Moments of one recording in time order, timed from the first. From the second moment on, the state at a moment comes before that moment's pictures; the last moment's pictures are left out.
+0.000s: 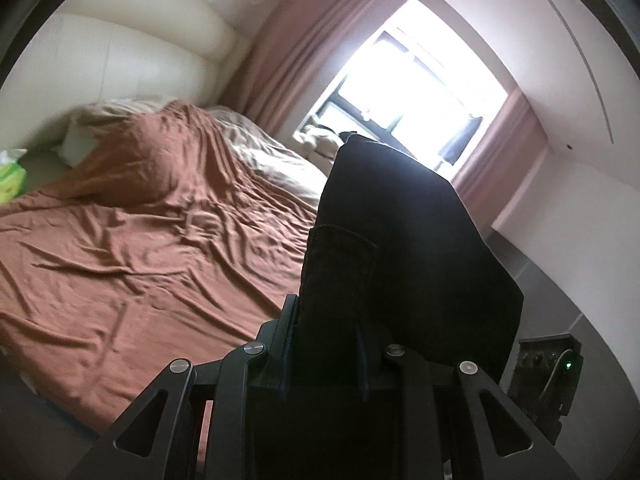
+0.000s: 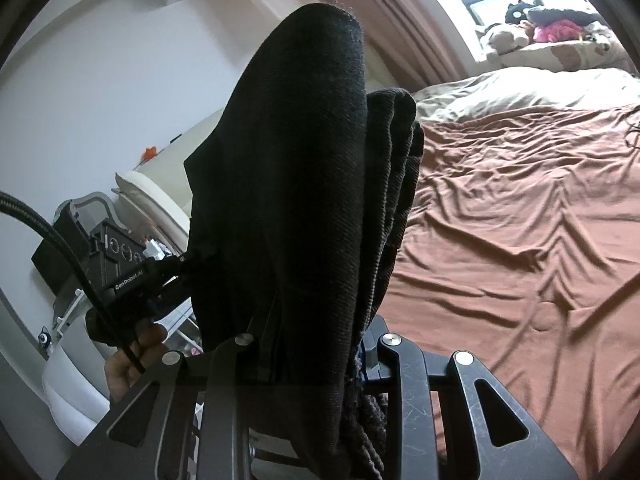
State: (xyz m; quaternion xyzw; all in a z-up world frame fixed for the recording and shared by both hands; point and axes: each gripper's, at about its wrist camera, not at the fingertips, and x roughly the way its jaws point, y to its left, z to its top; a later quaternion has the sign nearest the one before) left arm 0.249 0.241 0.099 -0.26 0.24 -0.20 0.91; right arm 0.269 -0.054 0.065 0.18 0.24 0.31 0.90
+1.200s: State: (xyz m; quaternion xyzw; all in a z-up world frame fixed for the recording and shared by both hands) left arm 0.294 0.513 0.032 -0.29 0.24 0.00 0.93; right arm 0.447 0.218 0.006 0.12 0.32 0.40 0.85
